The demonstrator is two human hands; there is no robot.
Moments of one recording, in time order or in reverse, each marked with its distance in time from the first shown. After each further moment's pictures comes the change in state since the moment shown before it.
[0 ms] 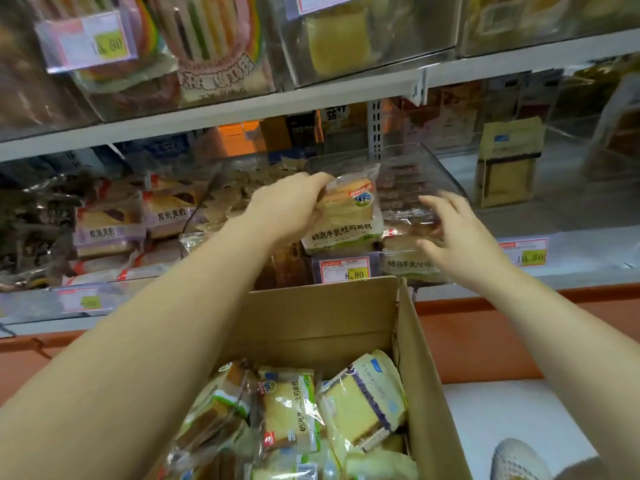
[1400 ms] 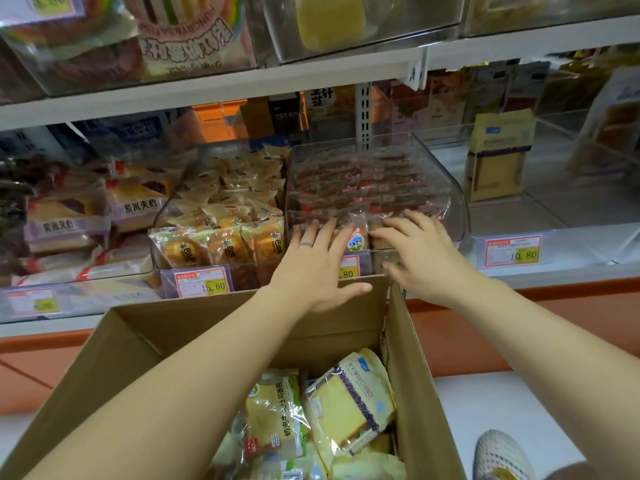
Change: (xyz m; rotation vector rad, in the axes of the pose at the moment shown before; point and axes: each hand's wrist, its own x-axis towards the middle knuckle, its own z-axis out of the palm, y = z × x) left_hand -0.019 0.028 0.100 0.053 -0.142 0.143; right_hand 0.004 -0.011 0.028 -0.387 -0.198 -0.192
